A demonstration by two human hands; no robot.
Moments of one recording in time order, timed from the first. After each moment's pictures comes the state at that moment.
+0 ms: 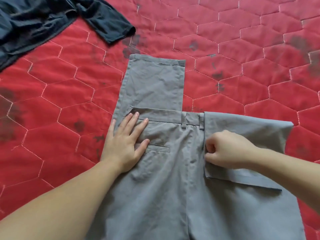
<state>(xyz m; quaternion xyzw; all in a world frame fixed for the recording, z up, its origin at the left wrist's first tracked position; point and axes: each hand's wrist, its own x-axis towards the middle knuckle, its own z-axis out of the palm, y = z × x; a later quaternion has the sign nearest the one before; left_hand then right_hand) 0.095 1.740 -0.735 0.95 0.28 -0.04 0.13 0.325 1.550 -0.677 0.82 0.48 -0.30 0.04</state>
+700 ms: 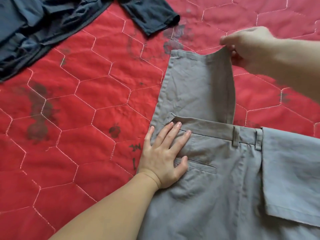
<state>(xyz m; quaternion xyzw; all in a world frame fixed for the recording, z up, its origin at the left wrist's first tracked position) 0.091 1.750 -0.754 0.95 0.26 0.06 0.14 0.392 1.803 -0.653 0.81 0.11 -0.35 -0.46</state>
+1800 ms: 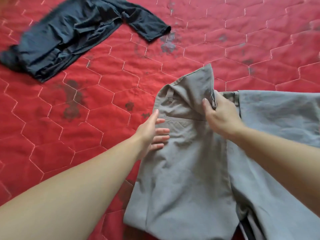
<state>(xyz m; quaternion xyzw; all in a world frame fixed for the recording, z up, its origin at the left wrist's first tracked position) 0.034 1.734 -0.657 0.44 0.55 -0.04 0.71 0.206 1.618 -0.659 0.87 0.36 -0.16 -0.29</state>
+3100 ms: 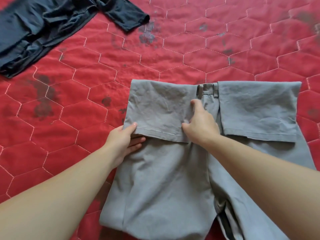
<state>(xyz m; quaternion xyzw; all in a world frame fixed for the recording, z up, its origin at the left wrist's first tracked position) 0.021 1.716 -0.694 0.41 0.59 0.08 0.69 0.192 1.591 -0.679 0.91 0.25 -0.28 -0.17</state>
